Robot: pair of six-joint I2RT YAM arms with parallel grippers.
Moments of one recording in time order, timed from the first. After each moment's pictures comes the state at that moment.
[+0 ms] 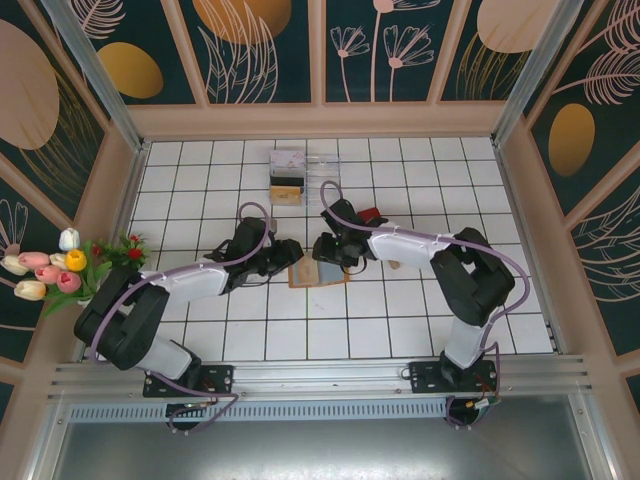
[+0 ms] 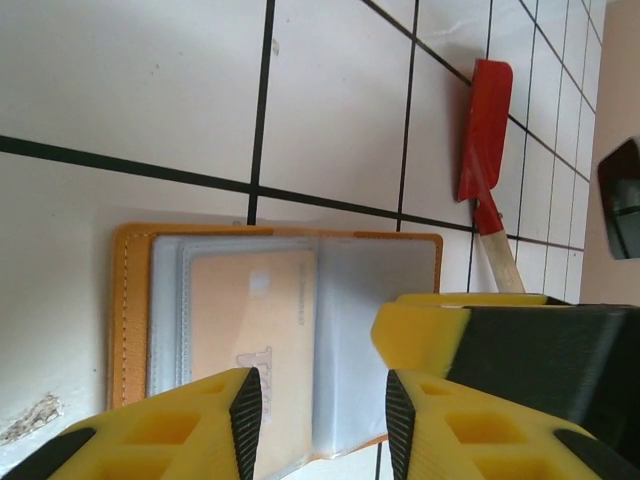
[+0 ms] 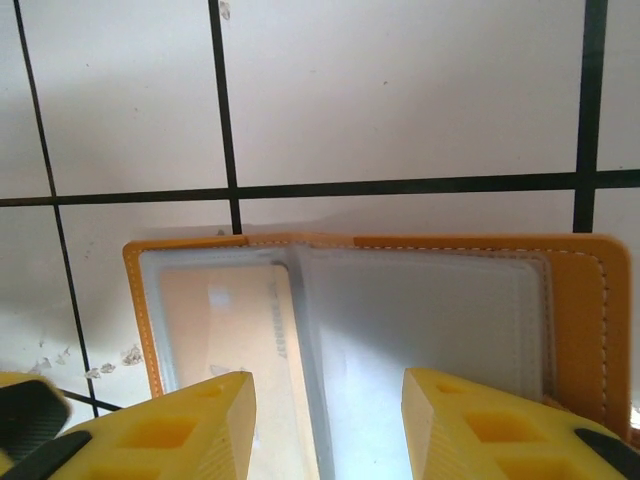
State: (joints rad) left arm -0.57 1.50 0.62 0.16 0.32 -1.01; right arm 0.76 1.79 1.10 -0.37 -0.13 0.84
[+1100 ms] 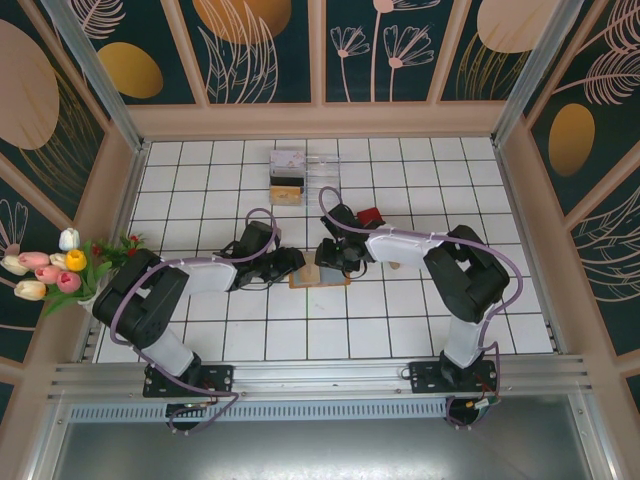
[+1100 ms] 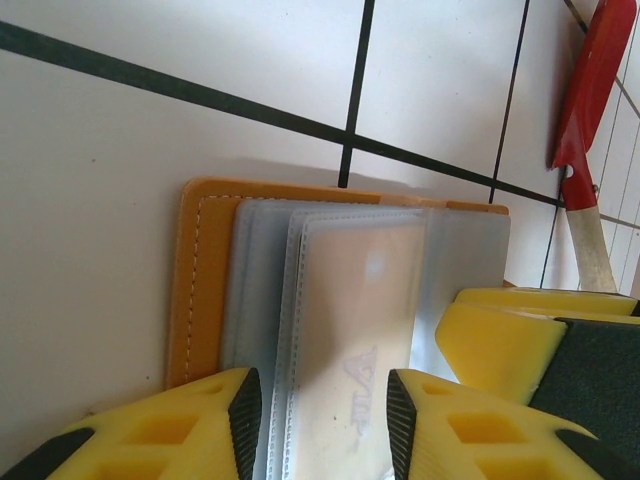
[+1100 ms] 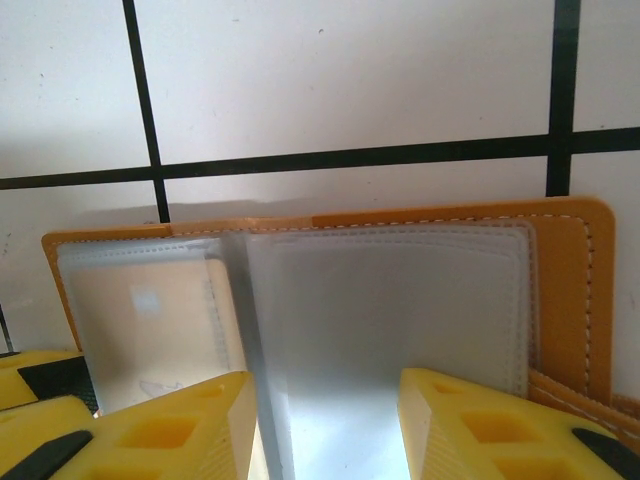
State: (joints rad) left arm -0.56 1.63 0.63 0.16 0.37 -1.00; right arm 0.76 1.82 1.08 -0.37 -0.12 0.84
